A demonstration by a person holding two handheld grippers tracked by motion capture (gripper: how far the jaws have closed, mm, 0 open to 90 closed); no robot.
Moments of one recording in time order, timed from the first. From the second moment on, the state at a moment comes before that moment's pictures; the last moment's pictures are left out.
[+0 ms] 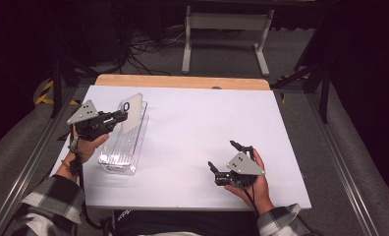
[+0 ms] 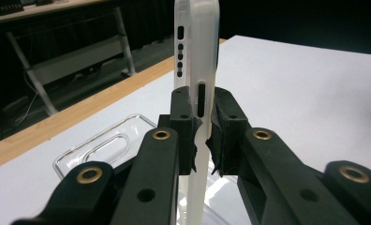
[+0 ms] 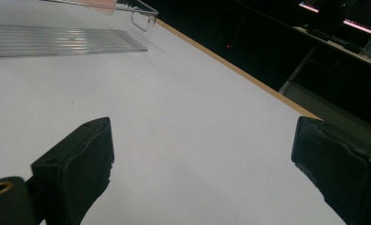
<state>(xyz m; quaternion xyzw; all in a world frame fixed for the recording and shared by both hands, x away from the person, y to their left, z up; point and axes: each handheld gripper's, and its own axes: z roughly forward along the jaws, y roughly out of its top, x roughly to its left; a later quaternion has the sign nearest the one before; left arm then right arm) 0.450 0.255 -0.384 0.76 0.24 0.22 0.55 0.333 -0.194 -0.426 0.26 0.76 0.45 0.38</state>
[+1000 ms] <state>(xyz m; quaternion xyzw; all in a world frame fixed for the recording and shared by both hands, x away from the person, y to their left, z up) 0.496 0.256 -0.402 0.78 0.28 0.20 0.53 0.336 -0.189 -0.432 0.25 0.78 0.44 0.37</state>
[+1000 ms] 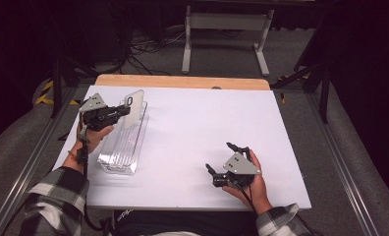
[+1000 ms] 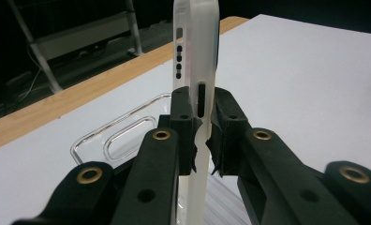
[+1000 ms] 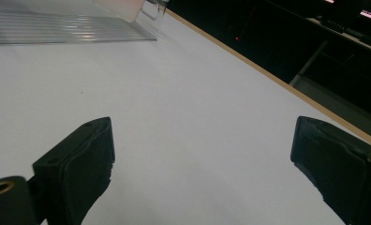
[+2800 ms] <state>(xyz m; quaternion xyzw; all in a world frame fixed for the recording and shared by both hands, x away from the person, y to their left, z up) 0.535 0.260 -0.427 0.78 0.36 0.30 0.42 0.337 -0.181 -0.441 0.23 0.80 0.41 0.37</state>
